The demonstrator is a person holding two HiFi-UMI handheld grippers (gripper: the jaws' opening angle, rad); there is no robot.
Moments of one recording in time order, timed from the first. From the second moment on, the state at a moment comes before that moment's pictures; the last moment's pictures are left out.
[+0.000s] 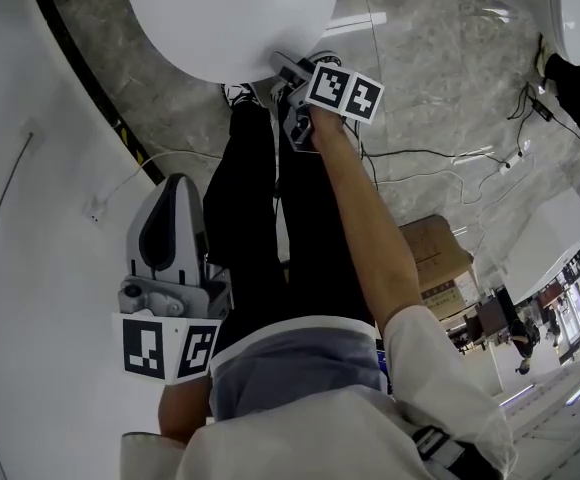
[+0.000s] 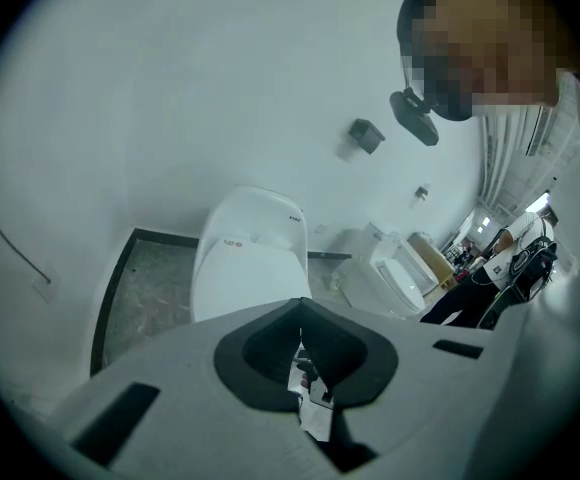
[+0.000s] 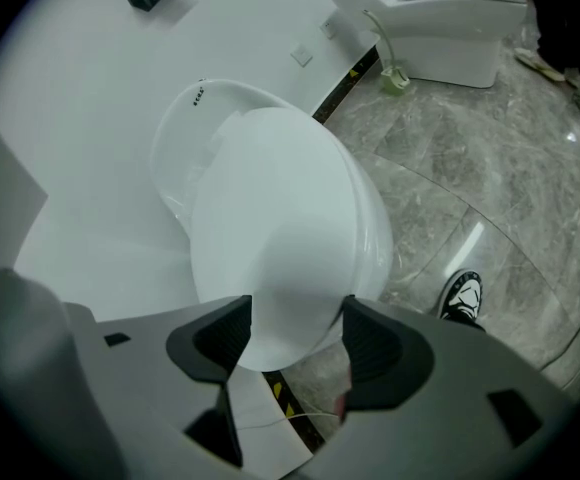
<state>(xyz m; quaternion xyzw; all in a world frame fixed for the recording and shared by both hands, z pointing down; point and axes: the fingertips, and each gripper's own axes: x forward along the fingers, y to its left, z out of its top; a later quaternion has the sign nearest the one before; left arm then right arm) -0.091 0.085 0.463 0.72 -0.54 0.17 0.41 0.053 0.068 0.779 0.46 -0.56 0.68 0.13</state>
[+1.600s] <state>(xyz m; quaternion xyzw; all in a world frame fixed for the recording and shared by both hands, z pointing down) -0.096 0.066 0.435 0.72 -0.55 0.14 0.41 0.071 0.072 0.724 0.46 -0.55 0.68 0.14</state>
